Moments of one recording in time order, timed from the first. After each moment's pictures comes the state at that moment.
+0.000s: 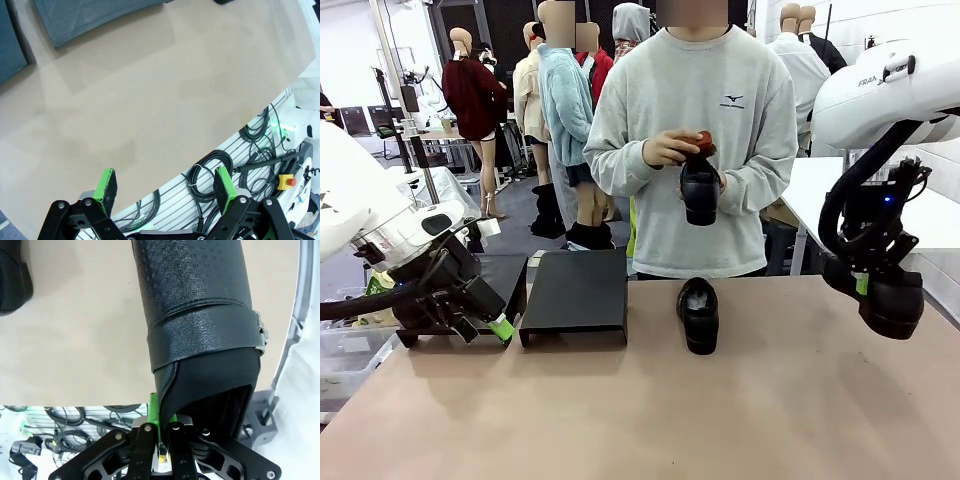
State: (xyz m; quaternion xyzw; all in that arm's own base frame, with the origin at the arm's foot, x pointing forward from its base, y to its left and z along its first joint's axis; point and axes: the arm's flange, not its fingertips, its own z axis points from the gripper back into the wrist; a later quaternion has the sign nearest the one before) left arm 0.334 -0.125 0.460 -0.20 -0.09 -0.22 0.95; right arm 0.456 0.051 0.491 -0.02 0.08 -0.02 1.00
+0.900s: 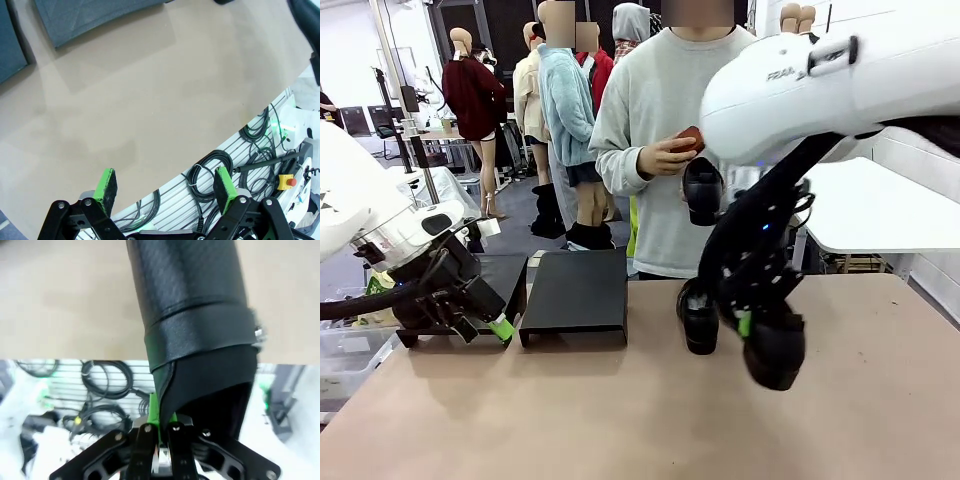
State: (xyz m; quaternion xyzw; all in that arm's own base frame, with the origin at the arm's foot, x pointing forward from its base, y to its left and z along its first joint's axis) left arm 0.334 -0.125 0.460 -0.20 -0.09 -0.22 0.95; right arm 0.340 0.259 0.492 0.02 0.09 0.02 1.00
